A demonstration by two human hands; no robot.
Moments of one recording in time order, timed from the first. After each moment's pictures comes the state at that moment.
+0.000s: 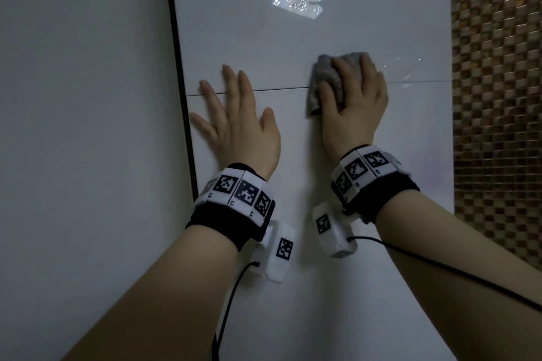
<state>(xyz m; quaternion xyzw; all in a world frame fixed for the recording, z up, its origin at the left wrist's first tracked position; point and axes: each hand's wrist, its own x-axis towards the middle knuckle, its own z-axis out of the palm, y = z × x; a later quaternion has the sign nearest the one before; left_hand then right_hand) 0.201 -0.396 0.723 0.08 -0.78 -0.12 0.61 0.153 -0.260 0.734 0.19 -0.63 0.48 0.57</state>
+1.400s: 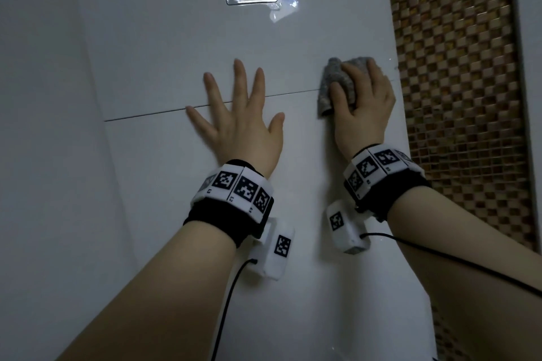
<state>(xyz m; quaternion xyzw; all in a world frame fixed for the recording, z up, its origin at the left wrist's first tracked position) 0.160 -0.309 0.737 0.07 -0.79 0.02 0.61 0.097 -0.158 0.732 0.18 -0.63 0.49 0.58</state>
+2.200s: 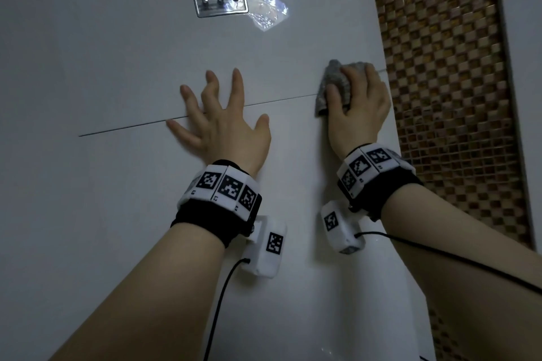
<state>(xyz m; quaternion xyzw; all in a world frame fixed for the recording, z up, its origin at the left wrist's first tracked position) 0.153 -0.287 0.748 0.10 -0.78 -0.08 0.61 0.084 -0.132 0.736 0.13 -0.65 0.50 0.56</state>
